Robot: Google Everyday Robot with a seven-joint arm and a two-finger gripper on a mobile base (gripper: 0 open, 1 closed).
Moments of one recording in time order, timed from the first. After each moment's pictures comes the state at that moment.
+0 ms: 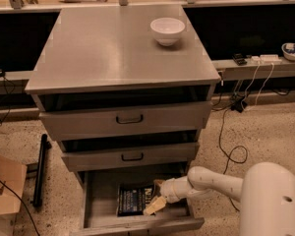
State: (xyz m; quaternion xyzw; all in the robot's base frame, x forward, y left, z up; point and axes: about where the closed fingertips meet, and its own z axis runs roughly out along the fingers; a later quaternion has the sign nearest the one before) arm 0.510 -0.016 0.273 -0.46 0.75 0.40 0.25
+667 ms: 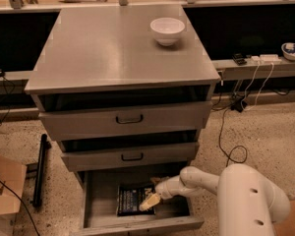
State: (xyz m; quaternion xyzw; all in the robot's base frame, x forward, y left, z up) arm 0.551 -0.004 0.205 -0.46 0.76 0.38 0.26
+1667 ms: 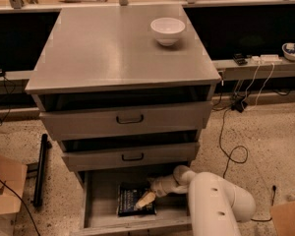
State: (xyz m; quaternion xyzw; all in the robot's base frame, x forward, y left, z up) arm 0.583 0.018 0.131 -0.45 0.76 0.41 0.24
